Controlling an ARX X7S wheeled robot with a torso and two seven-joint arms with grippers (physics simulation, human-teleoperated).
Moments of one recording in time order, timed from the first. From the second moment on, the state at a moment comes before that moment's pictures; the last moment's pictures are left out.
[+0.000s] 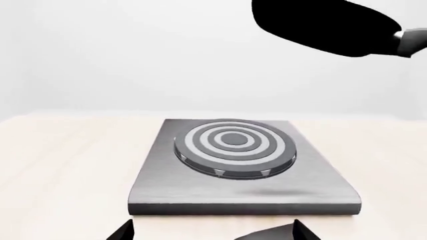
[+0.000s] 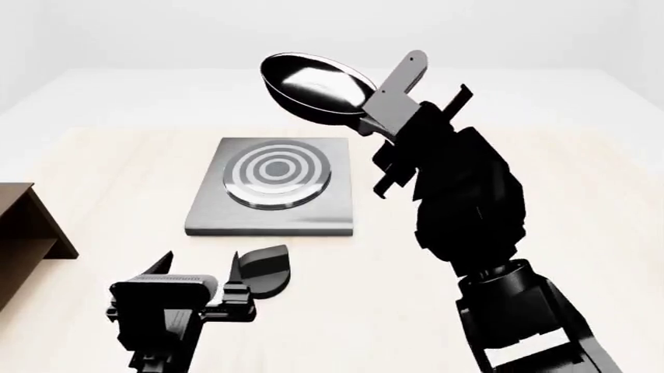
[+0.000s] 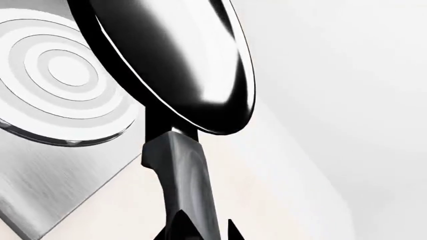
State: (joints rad) left arm -0.04 -0.34 0.15 0.34 -0.39 -0.31 -0.23; right arm 1.10 0.07 -0.45 0.36 -0.59 0.83 -0.65
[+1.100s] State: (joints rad) left arm -0.03 -0.34 0.13 0.33 -0.44 -0.24 -0.22; right arm 1.22 0.01 -0.75 0.57 -0.18 0.81 -0.24
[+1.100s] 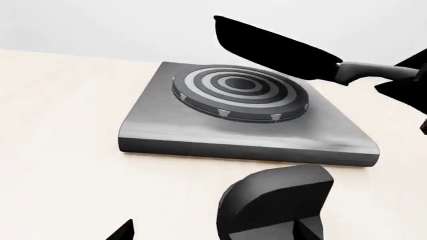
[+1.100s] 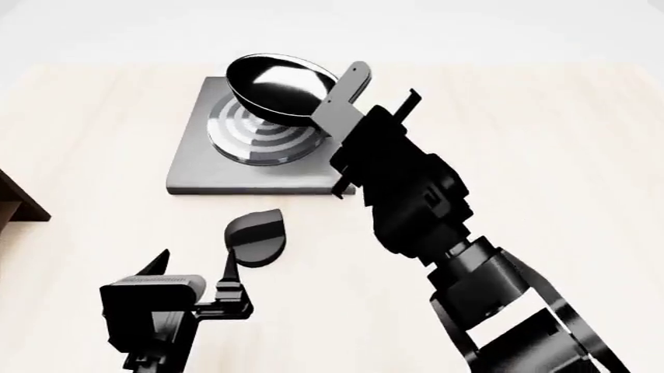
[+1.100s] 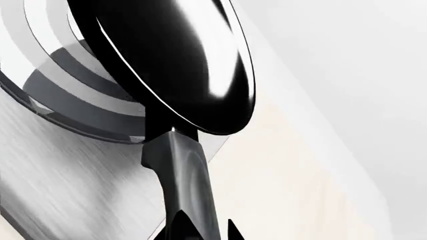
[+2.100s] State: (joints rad) left arm -0.03 -0.35 0.13 0.31 -0.47 -0.25 -0.22; right arm 1.40 0.00 -1.41 0.81 0.50 0.61 0.16
